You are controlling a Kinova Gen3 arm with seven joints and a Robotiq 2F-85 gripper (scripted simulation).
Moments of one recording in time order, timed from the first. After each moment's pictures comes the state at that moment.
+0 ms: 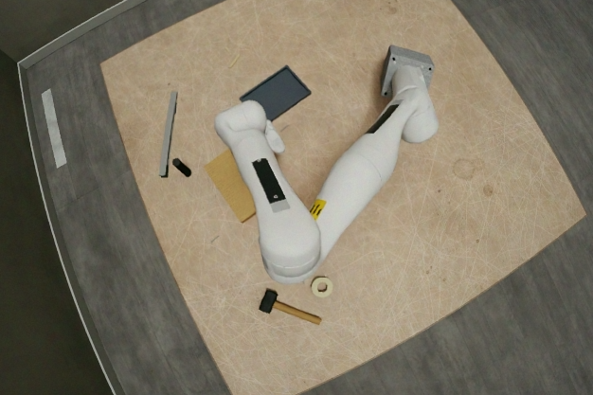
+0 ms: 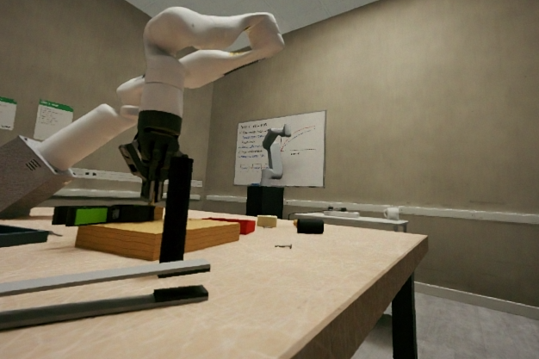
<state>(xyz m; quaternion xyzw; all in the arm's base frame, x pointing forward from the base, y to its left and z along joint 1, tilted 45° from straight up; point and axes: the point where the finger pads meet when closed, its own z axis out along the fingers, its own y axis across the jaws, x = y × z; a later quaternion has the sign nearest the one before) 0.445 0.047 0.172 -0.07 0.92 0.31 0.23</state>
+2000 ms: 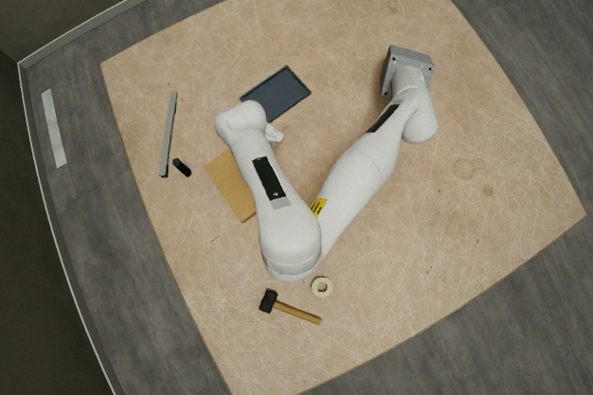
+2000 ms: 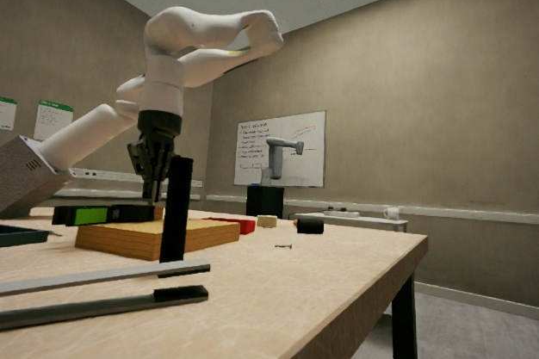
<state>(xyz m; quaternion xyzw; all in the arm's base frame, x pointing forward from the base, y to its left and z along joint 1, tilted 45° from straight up) 0.445 0.047 0.172 -0.25 0.89 0.26 0.29</state>
